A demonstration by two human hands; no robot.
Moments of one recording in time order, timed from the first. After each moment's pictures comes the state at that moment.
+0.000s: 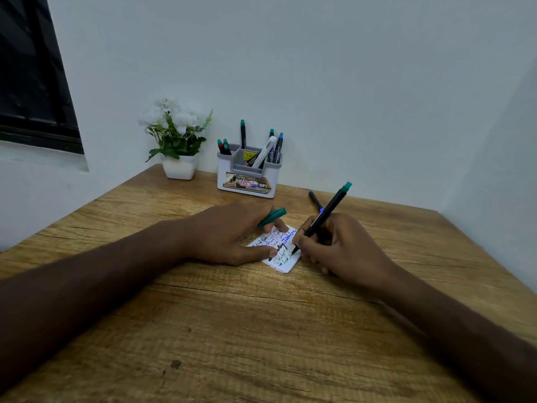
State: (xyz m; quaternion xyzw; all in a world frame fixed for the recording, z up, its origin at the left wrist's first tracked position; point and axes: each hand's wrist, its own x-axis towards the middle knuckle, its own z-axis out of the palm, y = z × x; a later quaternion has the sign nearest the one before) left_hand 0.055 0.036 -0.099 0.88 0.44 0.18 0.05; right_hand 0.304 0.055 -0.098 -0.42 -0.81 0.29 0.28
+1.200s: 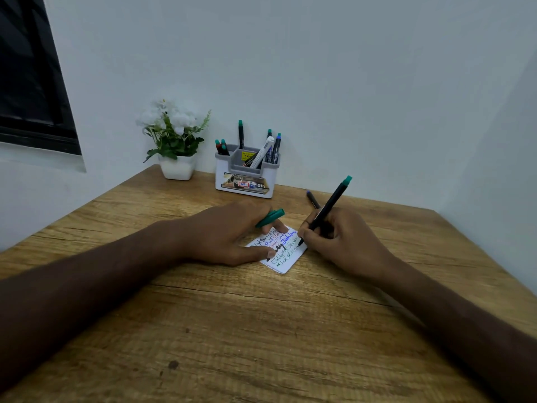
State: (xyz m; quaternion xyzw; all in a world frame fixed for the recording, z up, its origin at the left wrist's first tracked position) left_hand 0.057 0.033 -0.097 0.88 0.44 0.18 0.05; right_hand 0.309 0.075 -0.100 -0.42 -0.83 0.23 0.29
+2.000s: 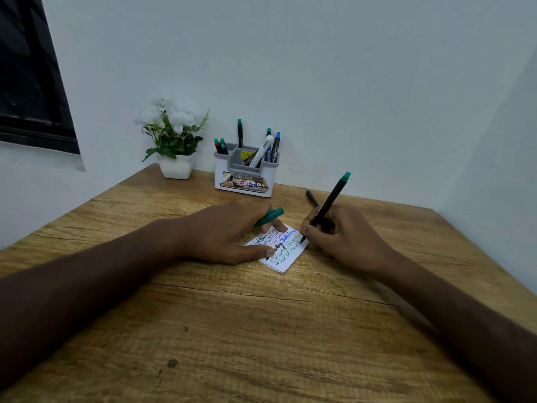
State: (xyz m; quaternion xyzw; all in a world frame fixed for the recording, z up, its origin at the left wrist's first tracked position) left_hand 0.055 0.036 -0.098 0.88 0.44 0.18 0.07; right_hand 0.312 0.082 -0.098 -0.42 -0.84 0.21 0.27
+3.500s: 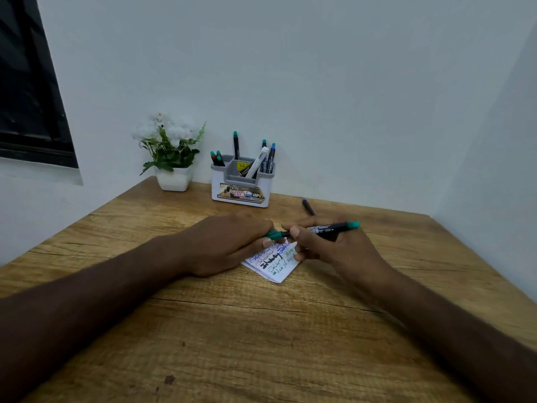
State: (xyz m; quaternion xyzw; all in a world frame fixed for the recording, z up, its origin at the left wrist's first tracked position) left_hand 0.057 0.037 -0.102 0.87 0.48 0.12 0.00; right_hand 0.309 0.057 -0.099 -0.40 -0.70 0.45 0.38
